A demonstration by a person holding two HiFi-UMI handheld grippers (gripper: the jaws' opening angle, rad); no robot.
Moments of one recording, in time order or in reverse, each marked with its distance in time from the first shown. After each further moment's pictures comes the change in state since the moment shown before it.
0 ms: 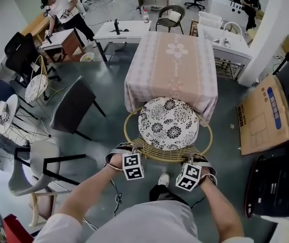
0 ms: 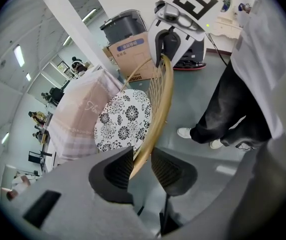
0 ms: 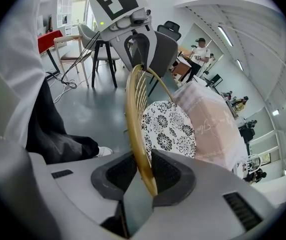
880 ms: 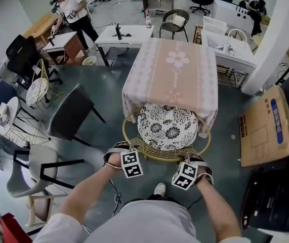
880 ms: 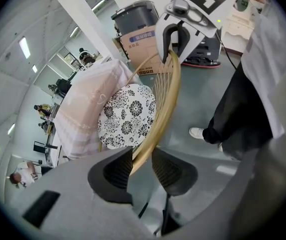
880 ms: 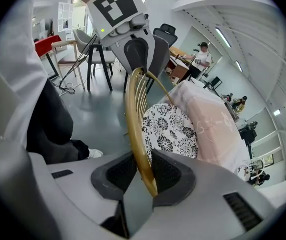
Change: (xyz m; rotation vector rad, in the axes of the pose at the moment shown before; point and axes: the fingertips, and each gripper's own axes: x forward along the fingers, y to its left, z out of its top) left arm 0.032 0.082 0.011 -0.076 0.074 0.047; right arm 0.030 -0.084 0.003 -0.002 -0.056 0.006
